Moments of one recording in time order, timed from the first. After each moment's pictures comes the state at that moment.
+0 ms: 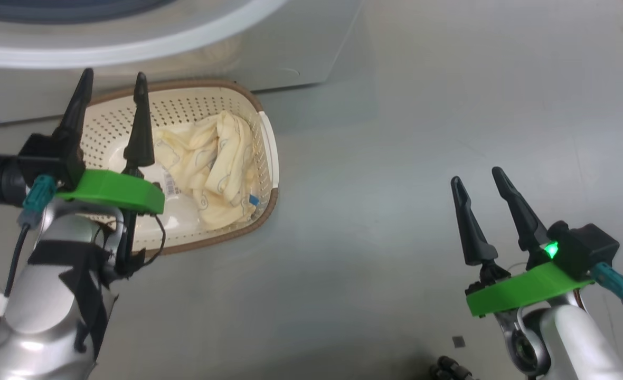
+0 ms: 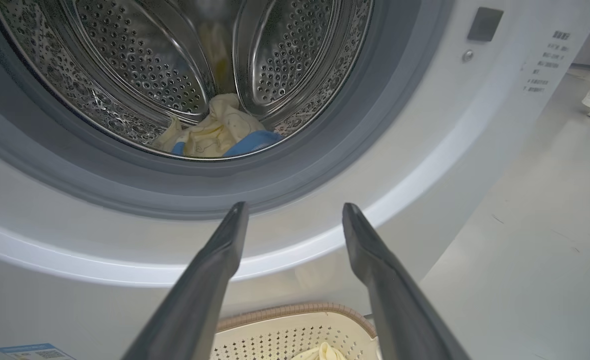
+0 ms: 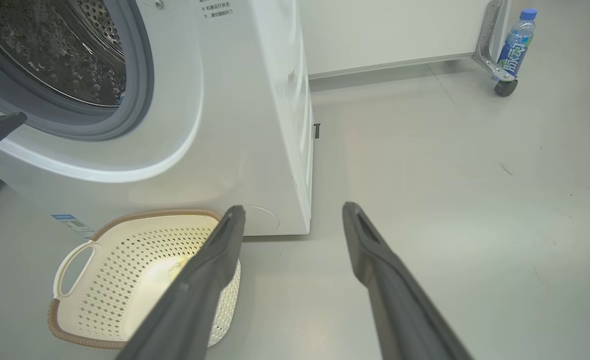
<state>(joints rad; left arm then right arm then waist) -0.61 0.25 -0.29 0.33 -0.30 0.02 -0.22 -0.10 -0.08 0.17 0.03 0.27 0.13 -0.26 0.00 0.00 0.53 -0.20</state>
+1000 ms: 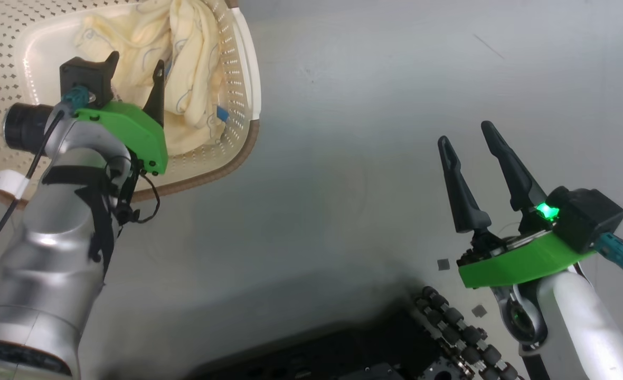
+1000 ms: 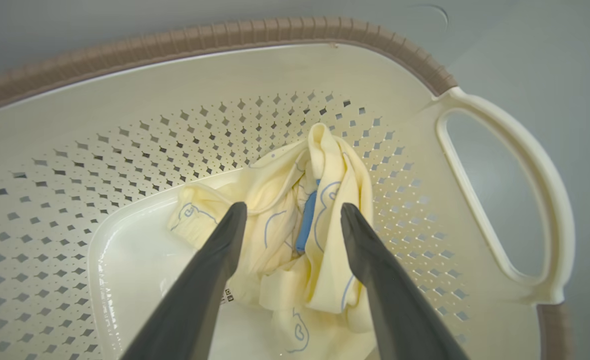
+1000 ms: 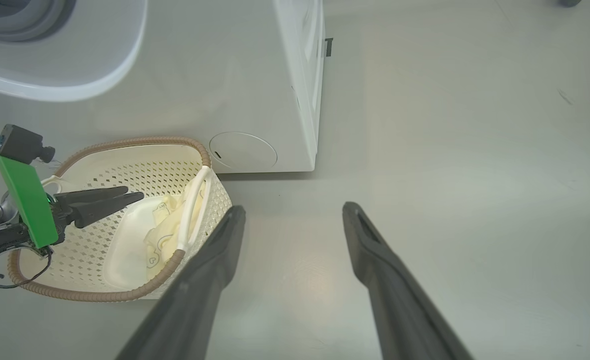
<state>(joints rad) -1.01 0.16 -0.45 0.98 -0.32 -0.12 -0.17 -0.21 -0.07 0.19 -0.02 0.25 0.13 -0.26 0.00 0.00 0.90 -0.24</state>
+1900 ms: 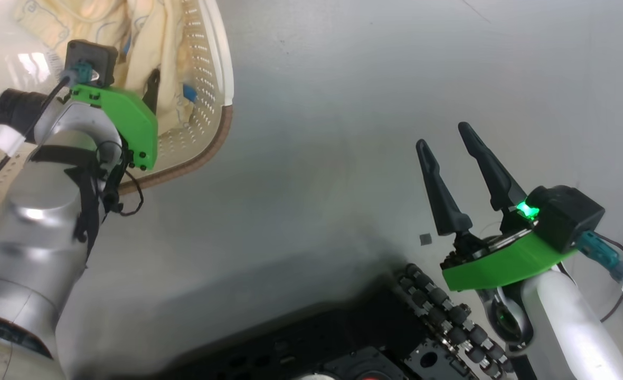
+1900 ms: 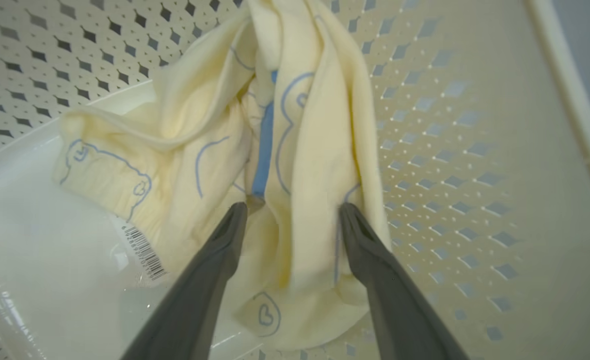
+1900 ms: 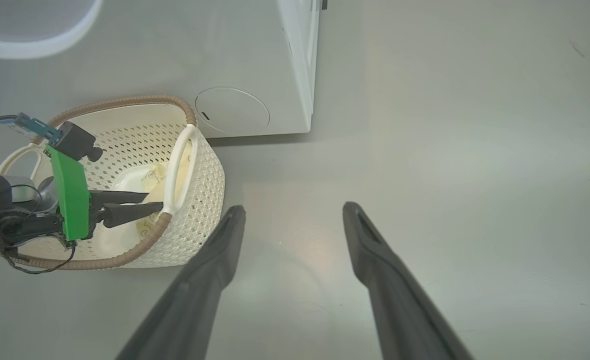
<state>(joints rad) -1.14 0.21 -0.77 1.11 -0.53 -0.13 -0.05 -0.23 -0.05 0.24 -0.01 0.26 0.13 -0.26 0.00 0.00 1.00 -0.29</state>
